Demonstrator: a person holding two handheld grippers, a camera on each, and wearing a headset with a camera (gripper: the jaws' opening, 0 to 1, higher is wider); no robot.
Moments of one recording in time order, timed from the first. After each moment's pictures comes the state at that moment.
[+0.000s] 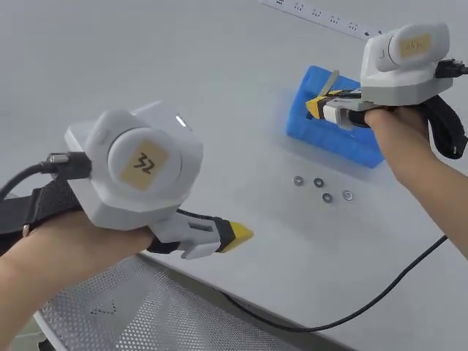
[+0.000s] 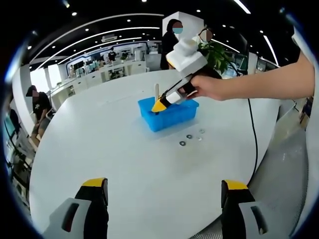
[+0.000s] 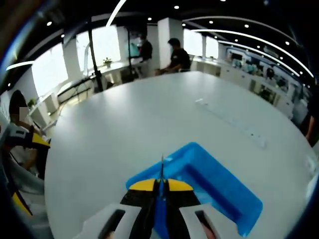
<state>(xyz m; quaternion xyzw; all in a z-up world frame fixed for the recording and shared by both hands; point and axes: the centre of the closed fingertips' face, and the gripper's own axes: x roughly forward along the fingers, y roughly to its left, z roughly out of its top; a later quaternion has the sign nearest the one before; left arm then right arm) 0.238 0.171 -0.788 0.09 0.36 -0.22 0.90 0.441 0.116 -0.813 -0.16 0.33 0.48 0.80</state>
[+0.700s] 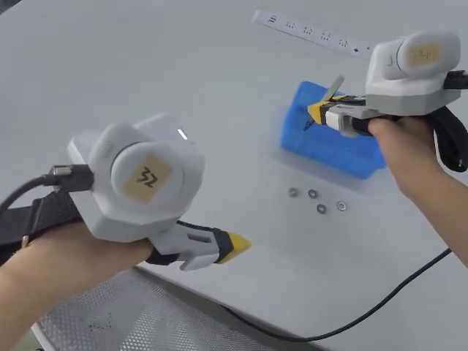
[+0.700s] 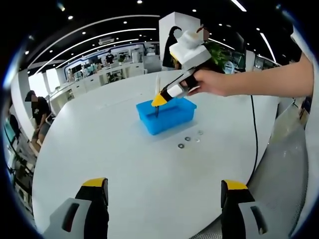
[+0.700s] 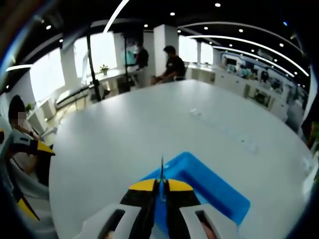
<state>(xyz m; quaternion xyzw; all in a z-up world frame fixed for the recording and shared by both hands) 0.239 0.166 -0.779 0.11 0.35 -0.22 0.90 0.436 0.107 -0.780 -0.15 0.30 0.46 0.82</state>
